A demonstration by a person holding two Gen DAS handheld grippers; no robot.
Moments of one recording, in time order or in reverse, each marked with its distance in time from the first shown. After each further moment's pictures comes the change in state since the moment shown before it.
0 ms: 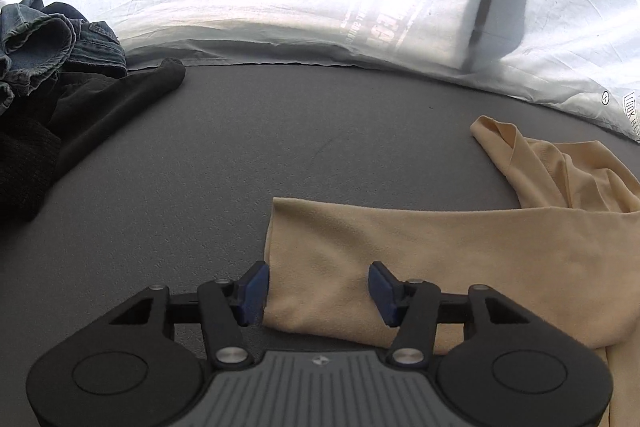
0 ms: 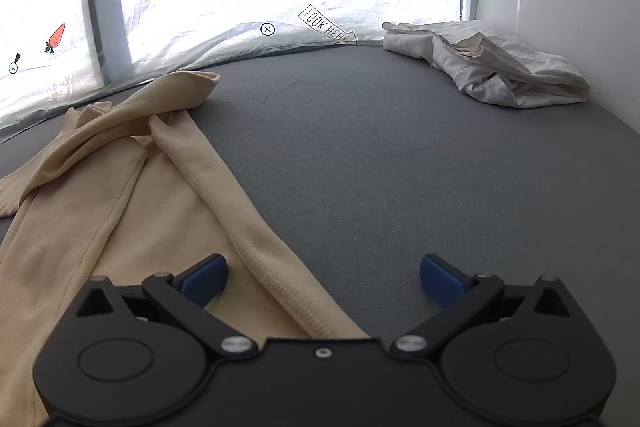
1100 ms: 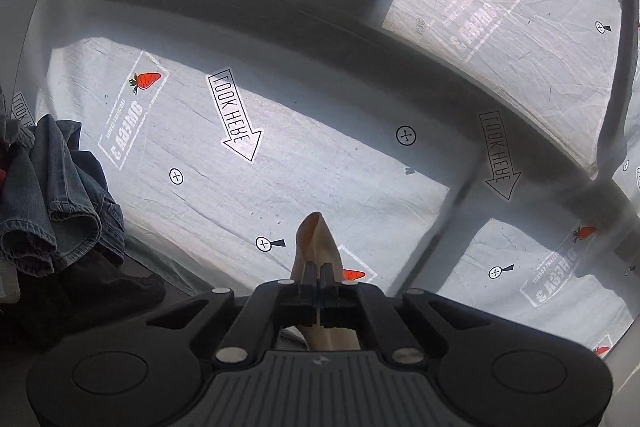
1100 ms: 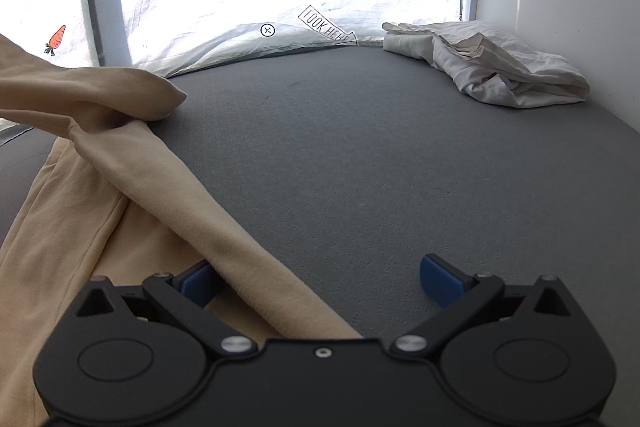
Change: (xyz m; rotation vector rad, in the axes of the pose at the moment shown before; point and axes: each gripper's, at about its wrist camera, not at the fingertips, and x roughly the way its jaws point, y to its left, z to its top) left arm -0.181 0.034 0.097 -0.371 -0.476 -0.134; right arm 0.001 0.000 -0.002 0.000 -0.003 0.000
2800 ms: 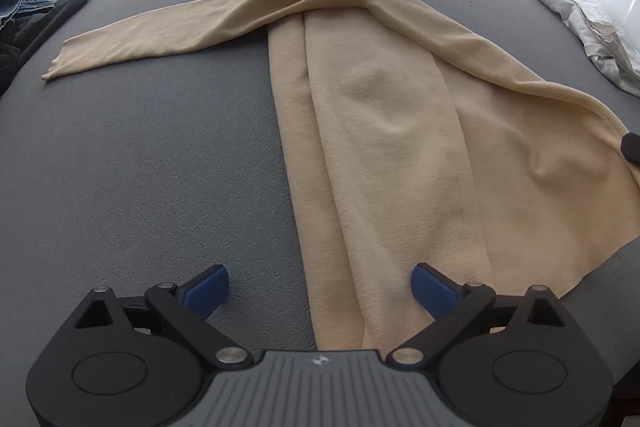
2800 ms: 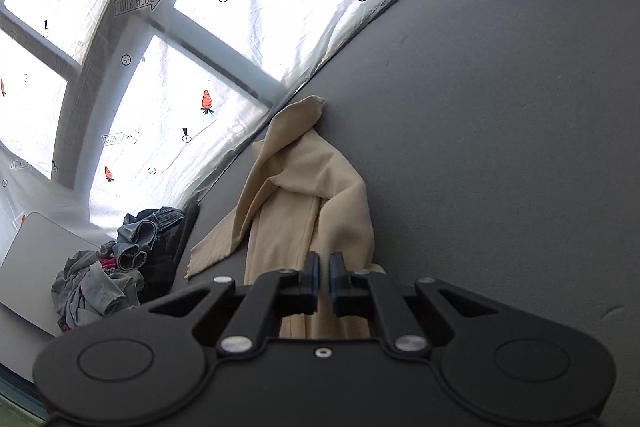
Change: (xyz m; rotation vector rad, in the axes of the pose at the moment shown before) left arm -0.114 -0.080 -0.304 0.493 0.783 0.020; right arm -0.066 -0.098 0.031 0.396 0.257 0.763
